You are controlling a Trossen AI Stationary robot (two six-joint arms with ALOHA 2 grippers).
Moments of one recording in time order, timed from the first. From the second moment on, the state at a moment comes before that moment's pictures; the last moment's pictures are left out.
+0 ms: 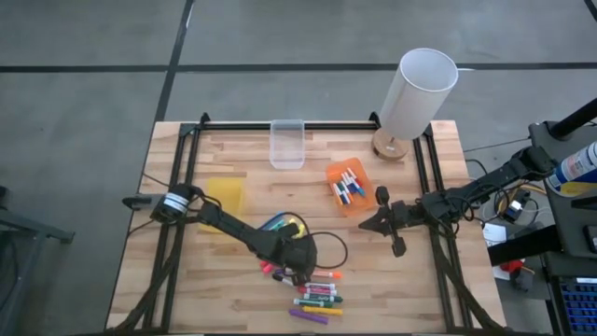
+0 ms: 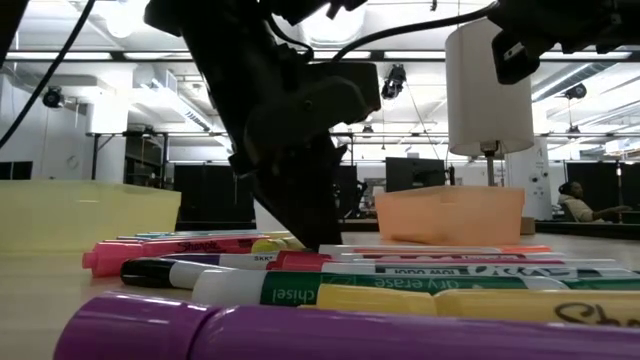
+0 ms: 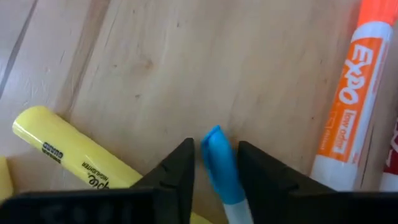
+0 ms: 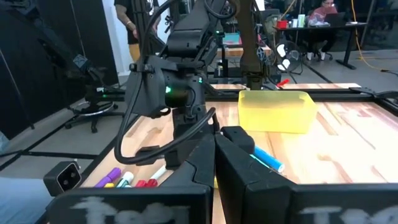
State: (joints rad) left arm -0.37 2.07 1.42 -0.46 -0.27 -0.59; right arm 0.39 0.84 0.27 0.50 0.20 0.12
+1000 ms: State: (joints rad) left arm -0.26 2.06 1.64 -0.56 -0.45 -0.18; right arm 0.39 0.84 0.27 0.50 0.20 0.12
